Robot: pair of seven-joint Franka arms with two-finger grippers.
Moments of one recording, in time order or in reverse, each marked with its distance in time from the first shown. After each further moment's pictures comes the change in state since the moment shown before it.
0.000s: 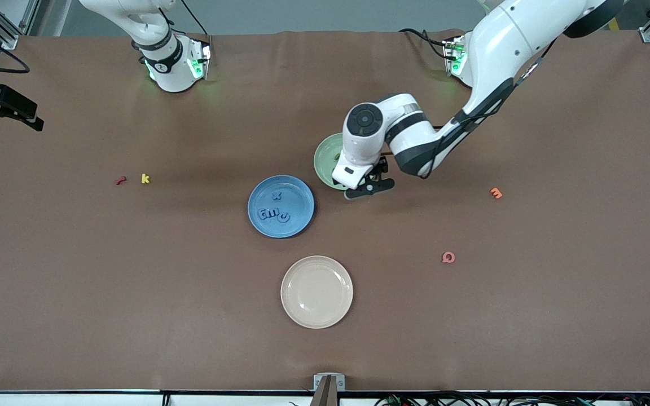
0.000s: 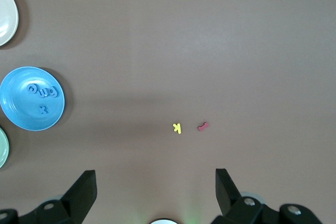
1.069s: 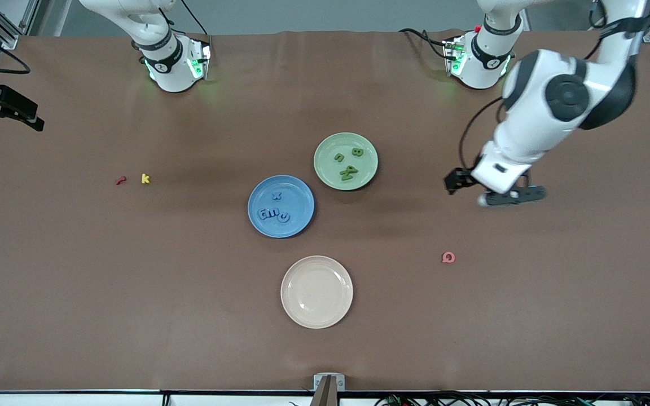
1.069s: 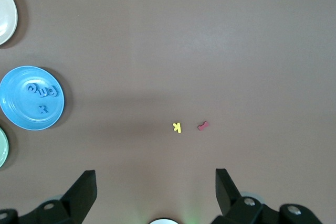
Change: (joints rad) left arm 0.317 -0.581 0.257 -0.159 -0.501 -0.085 0.838; right arm 0.000 0.000 -0.001 -0.004 0.000 0.000 0.000
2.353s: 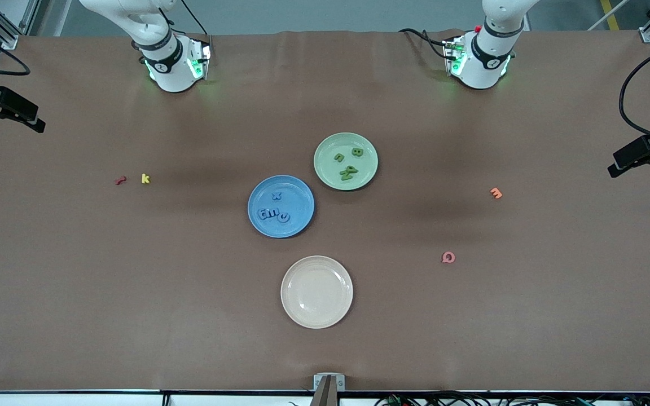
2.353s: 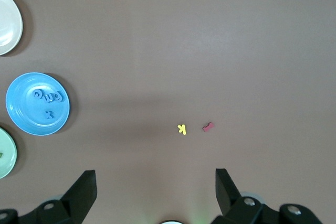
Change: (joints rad) left arm 0.321 -0.030 0.008 0.397 -0.009 -0.387 0.390; right arm -0.001 0.000 -0.002 0.000 0.017 0.010 0.023
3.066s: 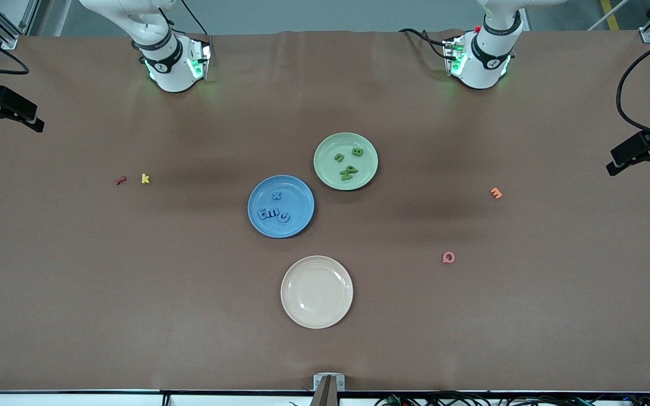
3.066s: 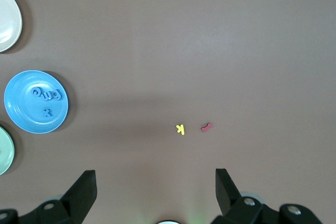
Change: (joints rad) left arm -0.631 -0.019 0.618 0.015 -0.002 -0.003 0.000; right arm 0.000 0.000 -0.002 0.000 -0.007 -0.001 -0.011
